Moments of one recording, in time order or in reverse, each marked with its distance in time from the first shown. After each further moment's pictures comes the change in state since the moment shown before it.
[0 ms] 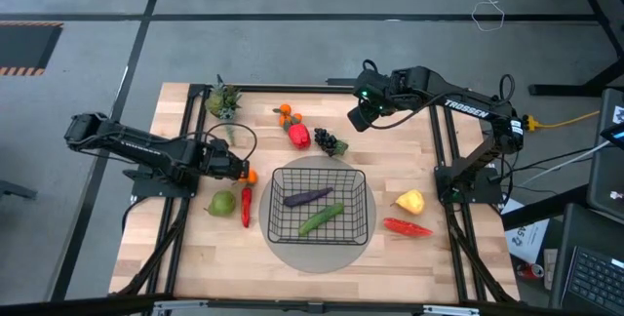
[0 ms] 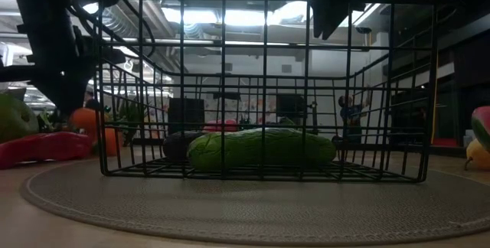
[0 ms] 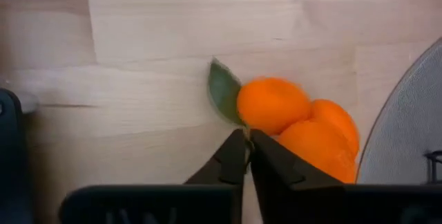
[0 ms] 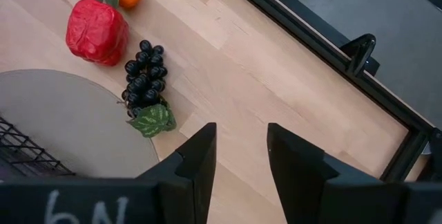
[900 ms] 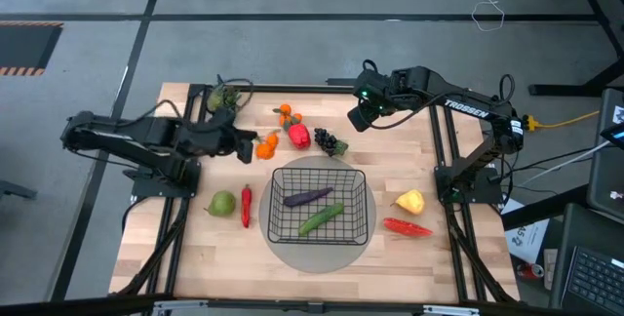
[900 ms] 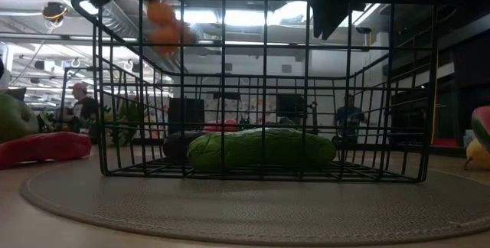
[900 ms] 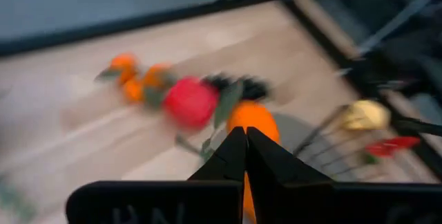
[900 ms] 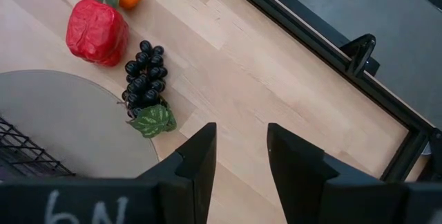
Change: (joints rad) left arm 0.000 -0.100 0.424 0.211 -0.283 0.750; right arm 0.000 0.000 0.000 0.001 0.000 0.001
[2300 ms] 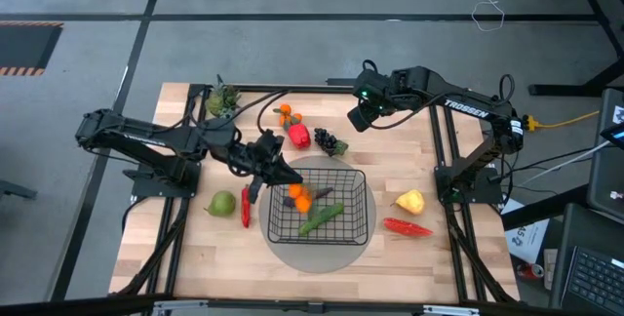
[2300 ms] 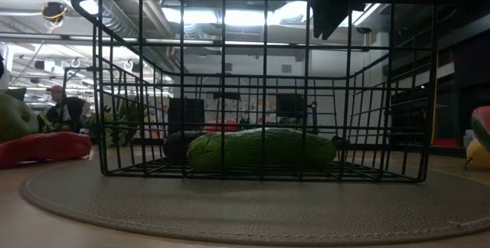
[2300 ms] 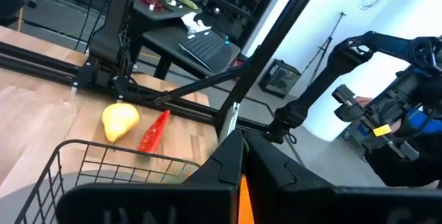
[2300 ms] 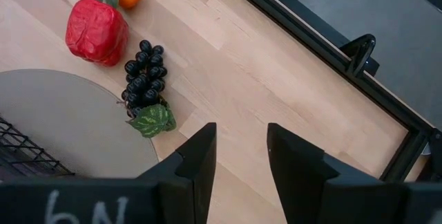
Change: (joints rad) left arm 0.001 0.275 0.026 0.784 0.765 0.362; right arm 0.000 0.000 0.000 0.000 0.001 -0.002
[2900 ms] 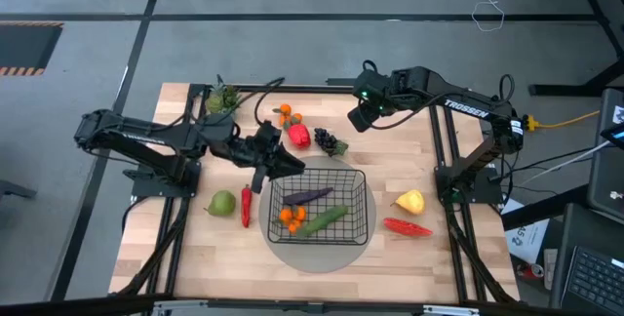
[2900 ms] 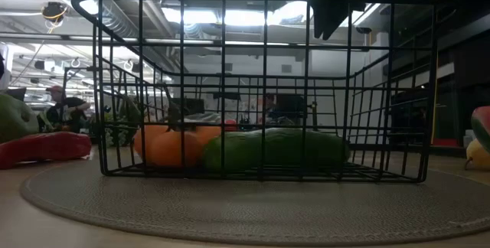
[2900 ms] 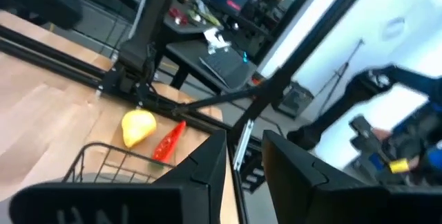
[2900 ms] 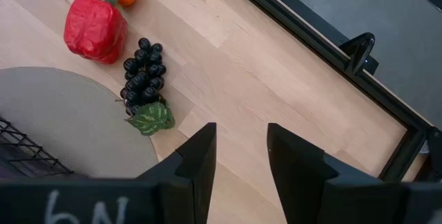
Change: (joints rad) left arm 0.030 -0.010 0.001 0.003 -0.069 -0.087; right arm 0.000 0.000 0.000 -0.009 -0.001 0.000
